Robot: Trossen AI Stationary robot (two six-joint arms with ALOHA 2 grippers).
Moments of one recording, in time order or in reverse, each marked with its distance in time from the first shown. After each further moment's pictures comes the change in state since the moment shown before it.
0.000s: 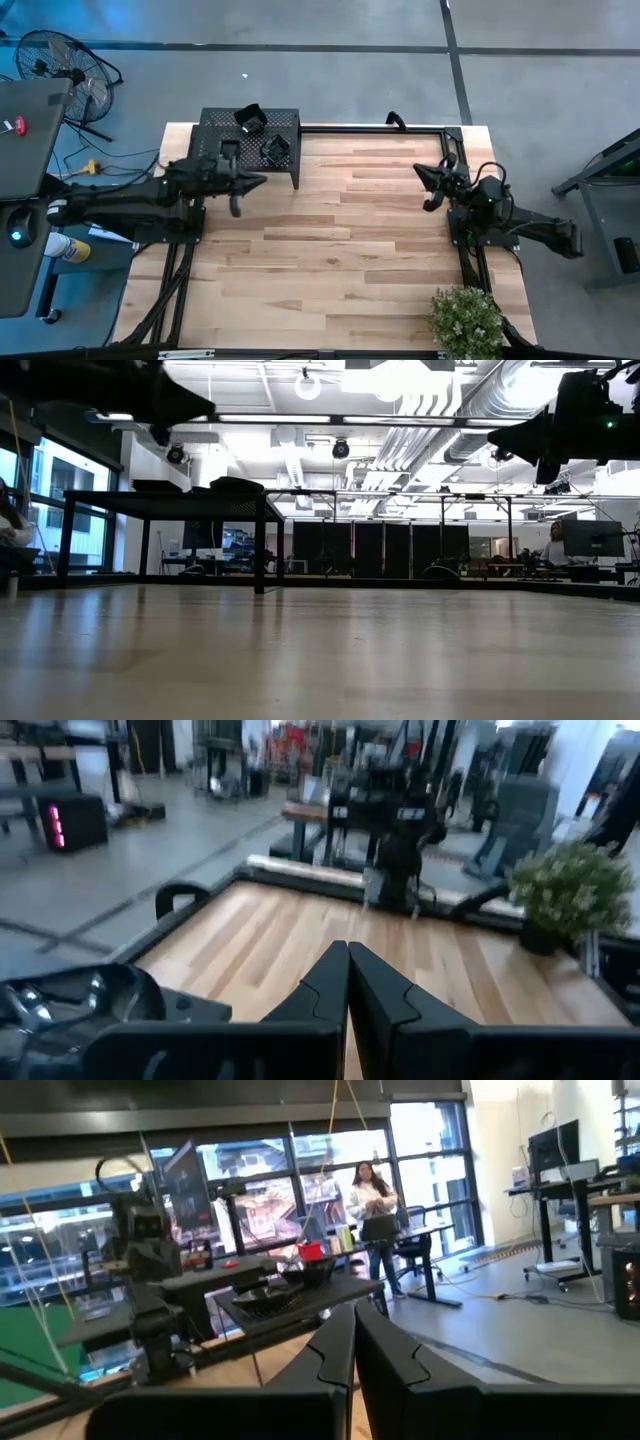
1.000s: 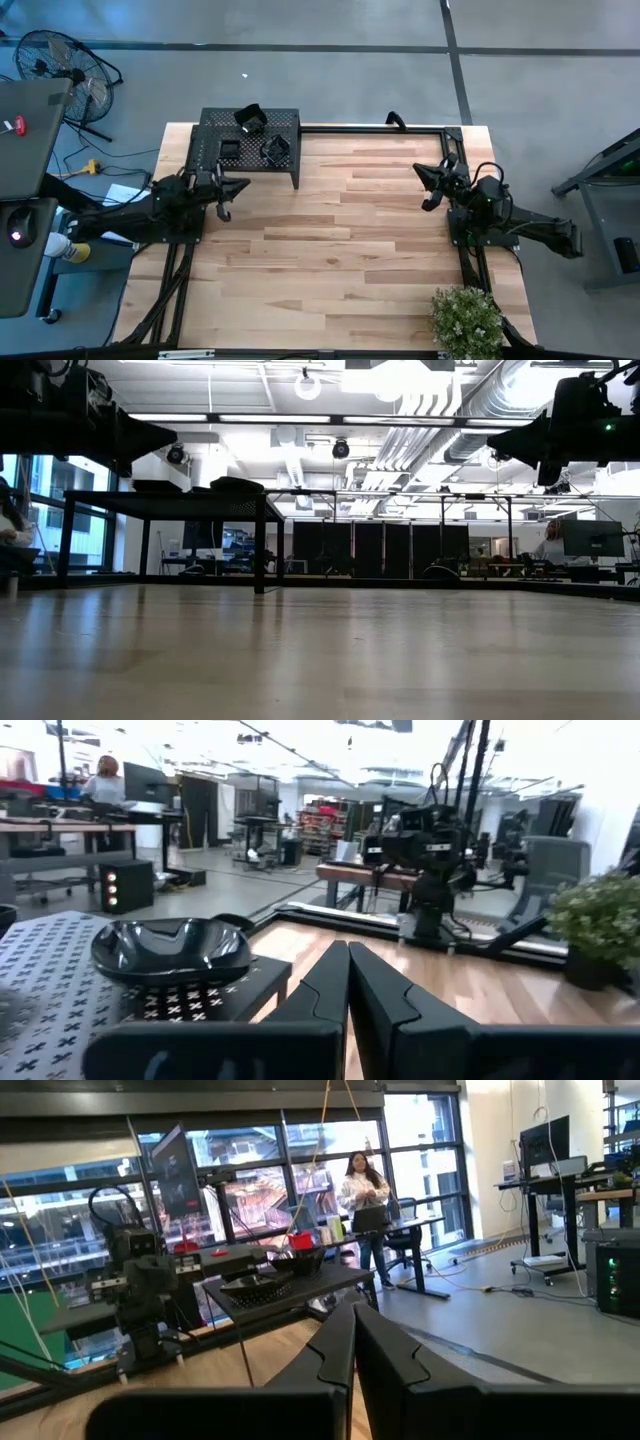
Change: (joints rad) left arm 0.000 -0.553 -0.375 0.000 -0.100 0.026; right arm 0.000 0.006 0.000 -0.019 0.030 -0.022
